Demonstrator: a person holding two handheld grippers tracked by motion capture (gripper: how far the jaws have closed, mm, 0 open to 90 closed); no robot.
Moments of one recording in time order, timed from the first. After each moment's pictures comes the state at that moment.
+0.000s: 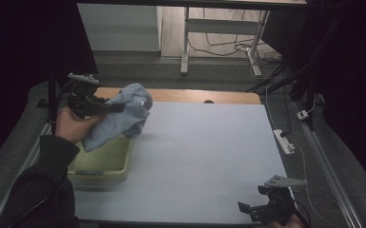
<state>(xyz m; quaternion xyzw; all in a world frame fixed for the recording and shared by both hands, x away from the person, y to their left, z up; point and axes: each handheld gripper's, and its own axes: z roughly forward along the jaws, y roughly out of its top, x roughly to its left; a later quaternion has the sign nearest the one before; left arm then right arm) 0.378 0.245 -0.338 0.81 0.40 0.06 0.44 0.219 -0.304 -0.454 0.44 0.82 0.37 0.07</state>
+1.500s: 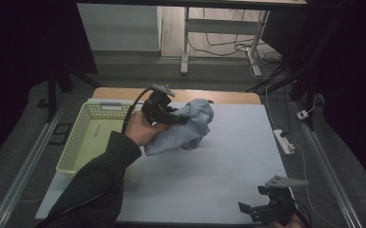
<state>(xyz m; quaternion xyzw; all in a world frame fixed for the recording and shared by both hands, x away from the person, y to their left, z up) 0.403 0.069 -0.361 0.86 0.27 0.02 0.43 0.218 -0.305 -0.454 0.44 0.82 0.37 0.07</state>
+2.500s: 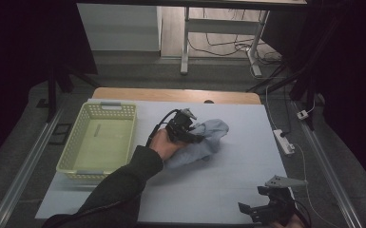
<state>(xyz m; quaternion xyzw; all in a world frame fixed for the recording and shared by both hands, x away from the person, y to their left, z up) 0.419 0.011 -0.451 0.88 0.28 0.02 0.38 0.218 -0.305 -0.455 0.43 0.82 0.37 0.07</state>
